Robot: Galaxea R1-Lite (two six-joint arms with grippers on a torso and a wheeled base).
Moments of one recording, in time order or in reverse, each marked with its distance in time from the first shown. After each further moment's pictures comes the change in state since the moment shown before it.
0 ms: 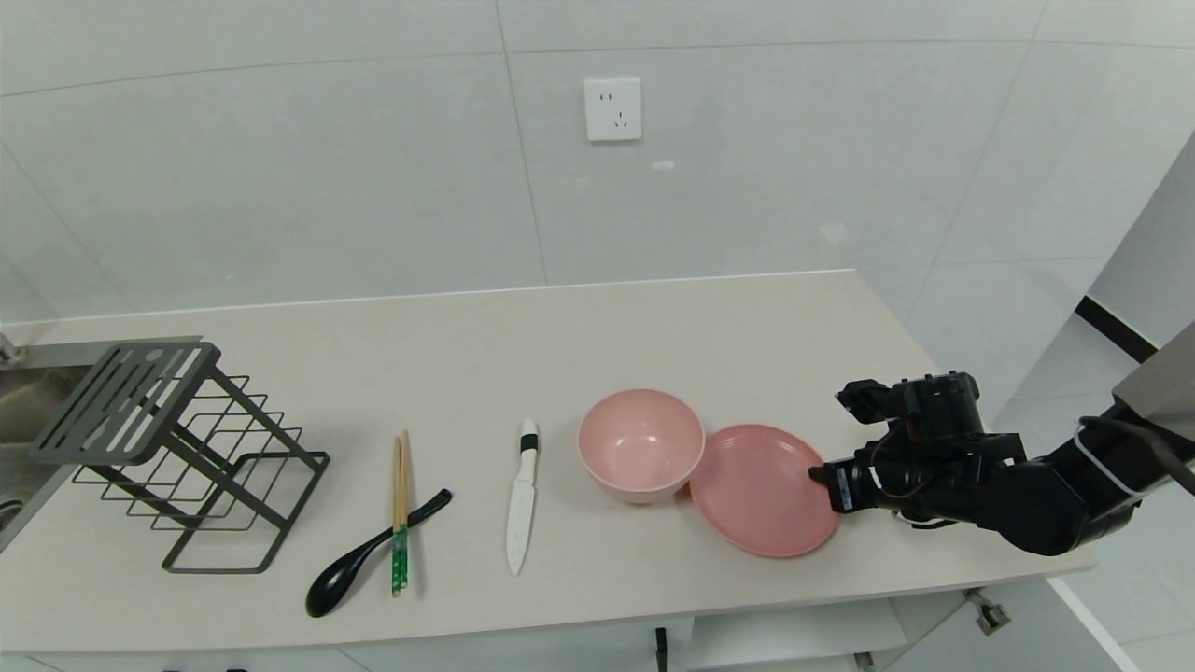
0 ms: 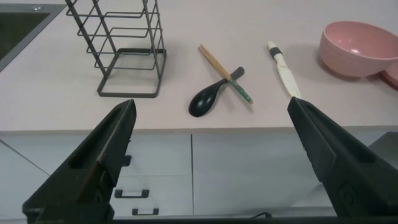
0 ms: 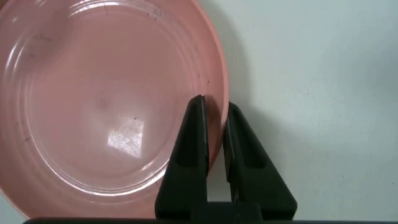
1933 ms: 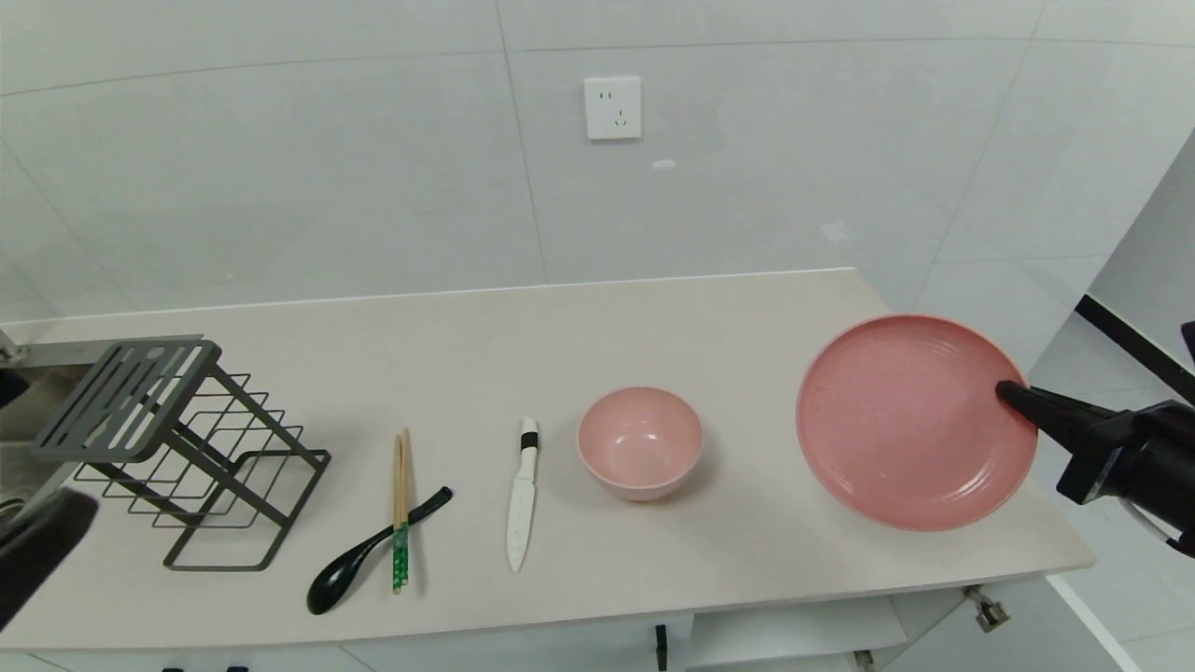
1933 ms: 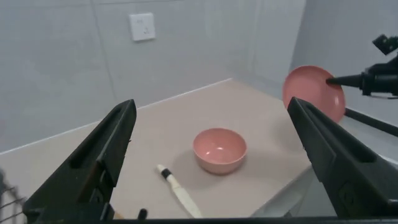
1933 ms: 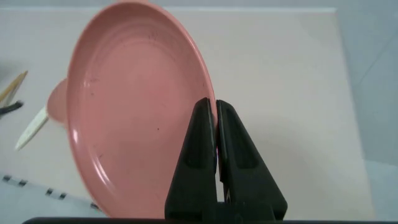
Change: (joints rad) left arm -0.231 0.690 -0.335 -0.650 -0.398 -0.006; right arm -0.173 -0.710 0.536 -0.495 0.112 0.008
